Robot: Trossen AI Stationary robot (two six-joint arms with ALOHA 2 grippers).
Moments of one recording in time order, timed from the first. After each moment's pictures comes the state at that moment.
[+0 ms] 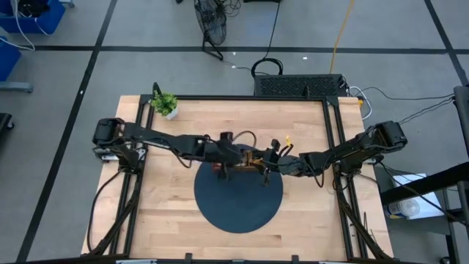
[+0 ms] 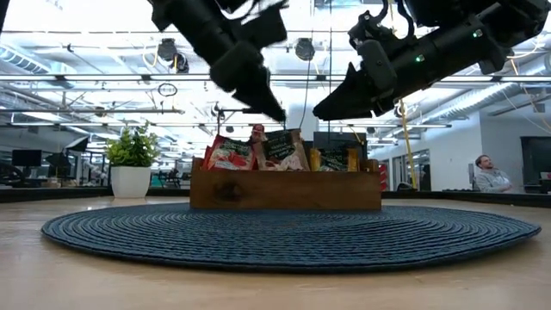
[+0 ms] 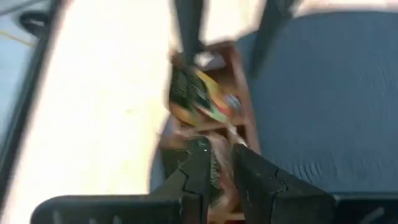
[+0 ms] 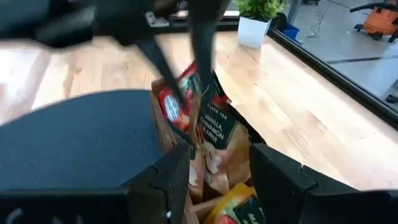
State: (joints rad) left arm -0.04 1.70 1.15 -0.24 -0.17 0.21; right arm 0.19 1.49 0.59 0.50 0.49 0.16
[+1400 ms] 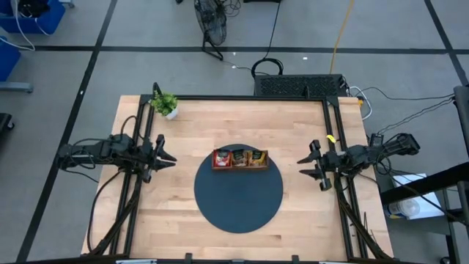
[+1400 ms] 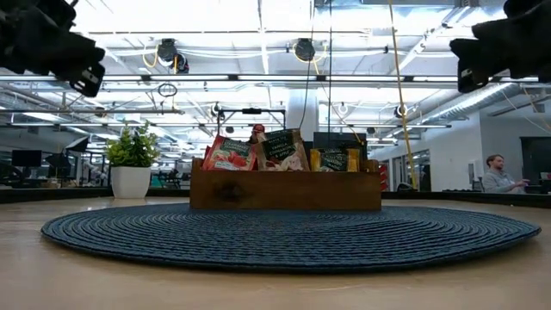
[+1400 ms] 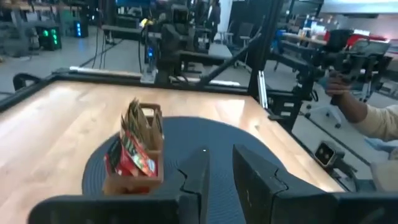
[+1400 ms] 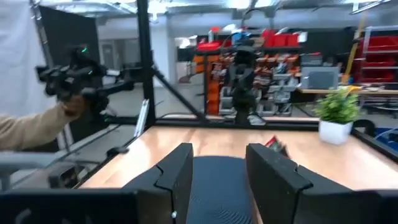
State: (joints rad) left arm -0.02 0.01 0.17 -0.24 0.18 -0.14; right arm 0.32 0.07 0.02 0.17 0.16 0.01
